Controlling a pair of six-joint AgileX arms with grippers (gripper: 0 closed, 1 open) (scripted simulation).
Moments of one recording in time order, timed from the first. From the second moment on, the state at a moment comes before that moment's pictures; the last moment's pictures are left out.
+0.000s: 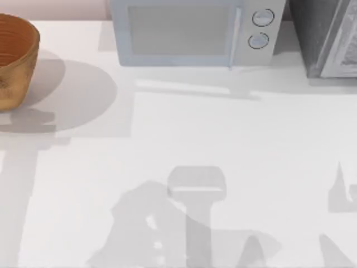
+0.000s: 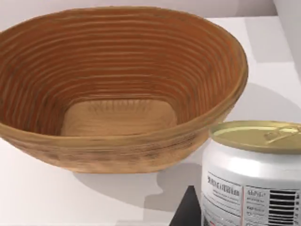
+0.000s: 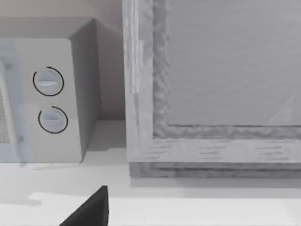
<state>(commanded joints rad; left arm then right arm) 0.10 0.91 0.84 -0.44 0.07 0.10 0.00 0.00 0.00 0.00 0.00 0.00</state>
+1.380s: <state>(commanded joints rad) -0.02 0.08 0.05 0.04 0.04 0.01 0.00 0.00 0.00 0.00 0.00 0.00</state>
